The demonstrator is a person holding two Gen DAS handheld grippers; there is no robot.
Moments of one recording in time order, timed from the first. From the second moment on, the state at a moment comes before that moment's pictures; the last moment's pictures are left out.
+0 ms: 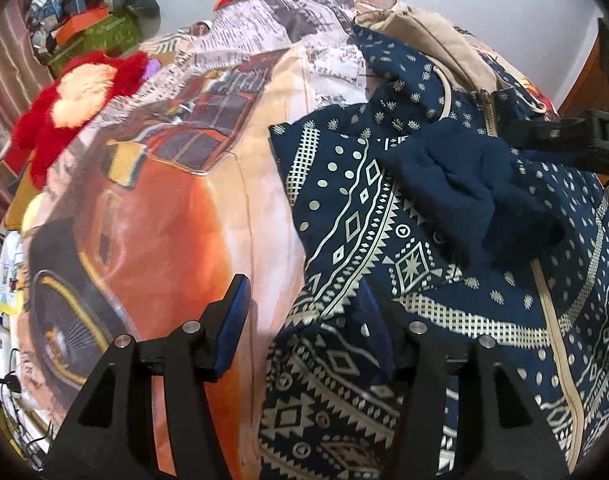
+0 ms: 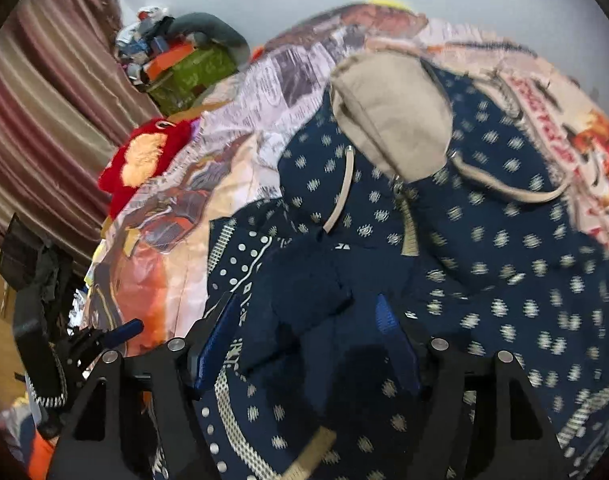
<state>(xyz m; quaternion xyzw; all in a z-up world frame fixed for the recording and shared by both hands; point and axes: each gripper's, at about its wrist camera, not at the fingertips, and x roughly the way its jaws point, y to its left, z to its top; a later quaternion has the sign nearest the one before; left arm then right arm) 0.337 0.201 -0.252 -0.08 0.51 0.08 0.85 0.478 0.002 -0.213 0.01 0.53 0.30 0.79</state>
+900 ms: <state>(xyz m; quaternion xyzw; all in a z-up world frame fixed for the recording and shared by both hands) 0.353 0.189 -0.251 -0.06 0.49 0.08 0.87 0.474 -0.005 -0.198 0.01 0.46 0.30 0.83</state>
